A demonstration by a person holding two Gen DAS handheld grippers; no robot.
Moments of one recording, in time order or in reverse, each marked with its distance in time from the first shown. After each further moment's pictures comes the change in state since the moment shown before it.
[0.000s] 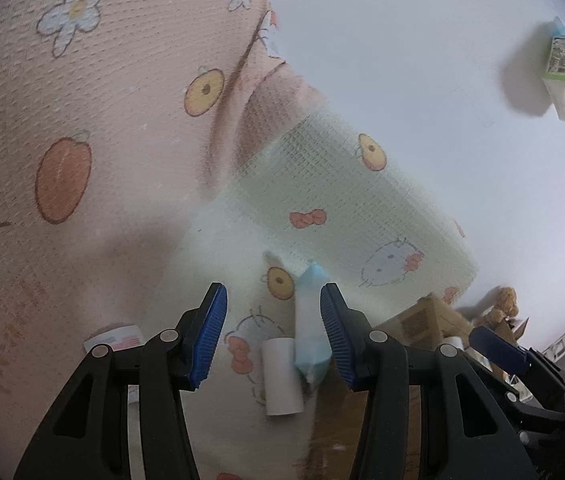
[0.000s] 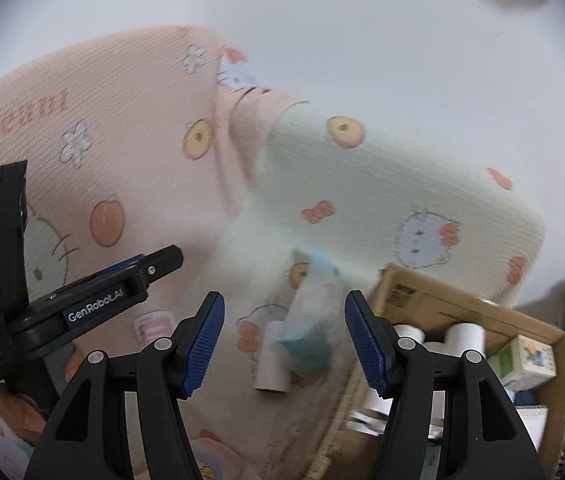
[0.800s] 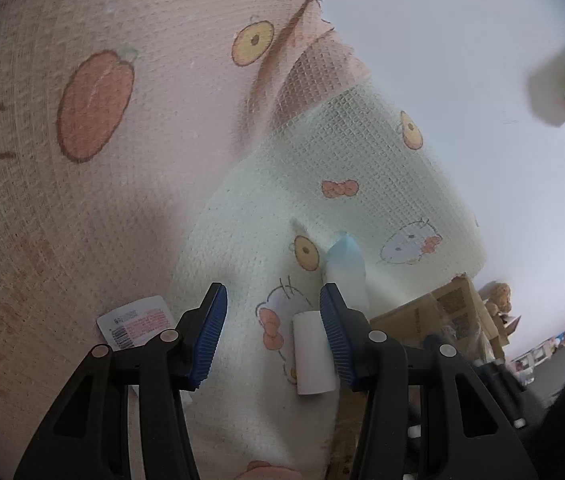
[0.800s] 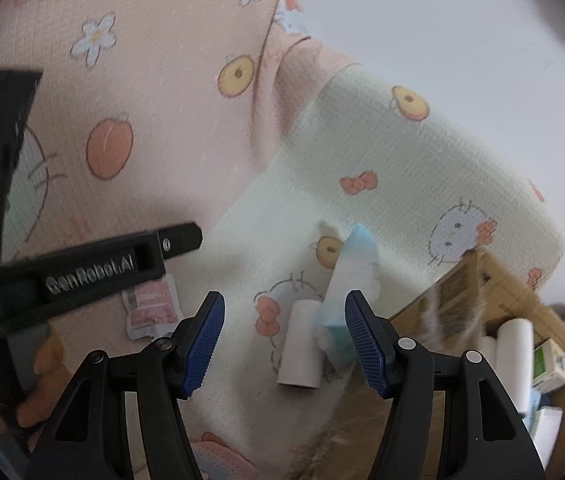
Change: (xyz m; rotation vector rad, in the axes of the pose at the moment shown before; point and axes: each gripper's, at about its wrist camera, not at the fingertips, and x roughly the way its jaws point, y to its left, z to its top) left arm 0.021 0.063 -0.015 -0.100 0.106 -0.056; right arm 0.067 0.078 -0.033 -0.140 0.077 -0.099
